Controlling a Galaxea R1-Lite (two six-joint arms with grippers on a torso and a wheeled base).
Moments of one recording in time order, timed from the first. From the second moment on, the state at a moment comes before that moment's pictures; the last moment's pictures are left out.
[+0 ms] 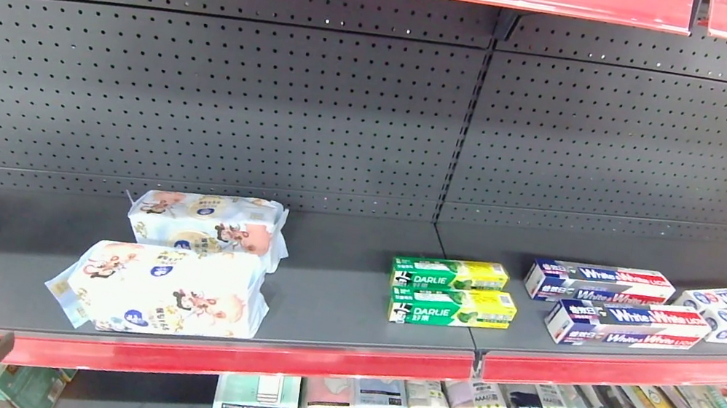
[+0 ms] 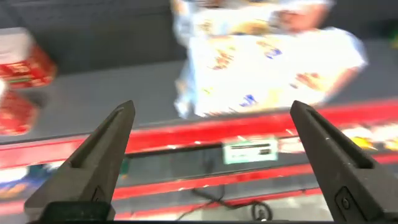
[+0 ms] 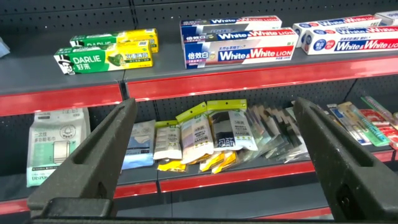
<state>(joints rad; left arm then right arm) 0.01 0.65 -0.14 -0.25 -0.06 0.02 0.00 0.00 0.00 0.00 -0.02 0.00</state>
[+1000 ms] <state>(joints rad) 0.00 0.00 0.00 -0.04 0.22 -0.05 0.00 0.00 0.00 0.00 -0.02 0.00</state>
